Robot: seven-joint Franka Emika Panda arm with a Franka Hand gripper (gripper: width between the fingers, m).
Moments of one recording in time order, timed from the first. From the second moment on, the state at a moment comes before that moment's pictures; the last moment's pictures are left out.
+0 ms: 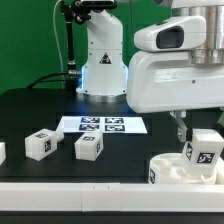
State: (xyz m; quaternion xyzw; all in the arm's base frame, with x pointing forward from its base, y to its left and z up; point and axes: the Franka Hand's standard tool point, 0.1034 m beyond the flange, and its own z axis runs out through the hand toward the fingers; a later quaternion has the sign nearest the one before) arm 0.660 0.092 0.091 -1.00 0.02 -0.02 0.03
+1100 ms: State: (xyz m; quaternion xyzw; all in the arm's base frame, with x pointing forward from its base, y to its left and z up) arm 0.651 0.092 0.092 -0.87 0.48 -0.02 0.08
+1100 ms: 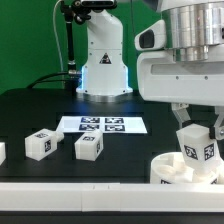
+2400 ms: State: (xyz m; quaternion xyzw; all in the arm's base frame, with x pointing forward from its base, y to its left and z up) arm 0.645 0.115 0.094 -0.68 0.73 0.04 0.11
